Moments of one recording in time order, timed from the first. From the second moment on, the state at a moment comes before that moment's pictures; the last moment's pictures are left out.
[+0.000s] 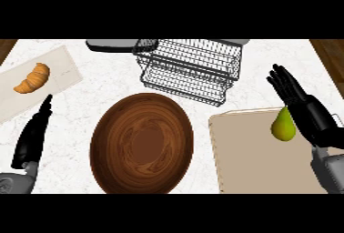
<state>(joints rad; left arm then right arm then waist) -0.10 0.52 -0.17 -1.33 0.04 0.36 0.18 -0.23 -0.49 0.16 -1.47 -0.31 0.11 -0.23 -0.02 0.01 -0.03</state>
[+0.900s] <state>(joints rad) -0.14 0.28 -0.28 -1.38 0.21 0.11 -0.09 -0.47 -0.35 -0.04 -1.12 -0.07 -0.69 -0.04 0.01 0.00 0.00</state>
